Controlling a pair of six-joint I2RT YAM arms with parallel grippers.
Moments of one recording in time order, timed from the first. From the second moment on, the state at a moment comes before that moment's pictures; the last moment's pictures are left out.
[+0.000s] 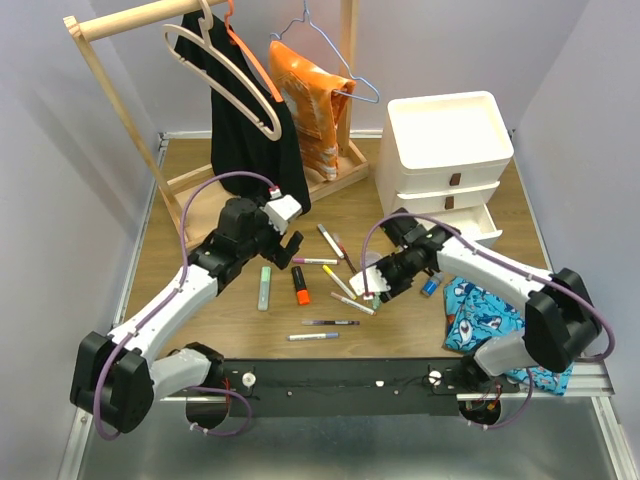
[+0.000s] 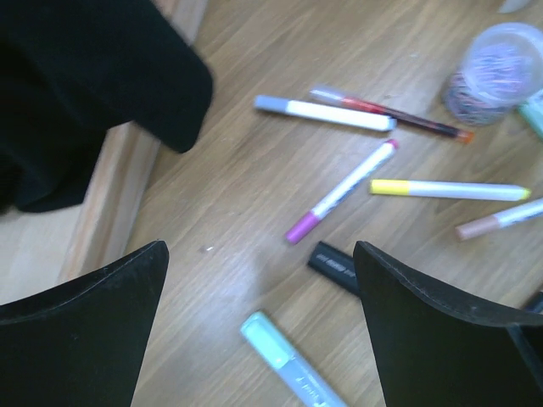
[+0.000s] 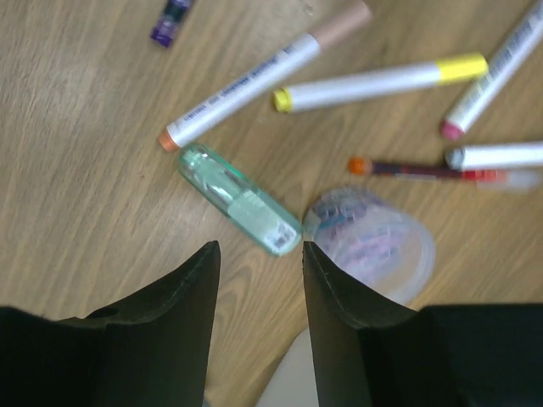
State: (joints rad) left arm -0.45 1.11 0.74 -0.16 0.25 0.26; right arm 0.63 1.42 0.95 -0.80 -0.43 -1.46
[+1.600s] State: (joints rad) left arm -0.35 1.06 0.71 -0.17 0.24 0.26; right arm 0.71 1.66 1.15 -1.04 -0.35 -1.76
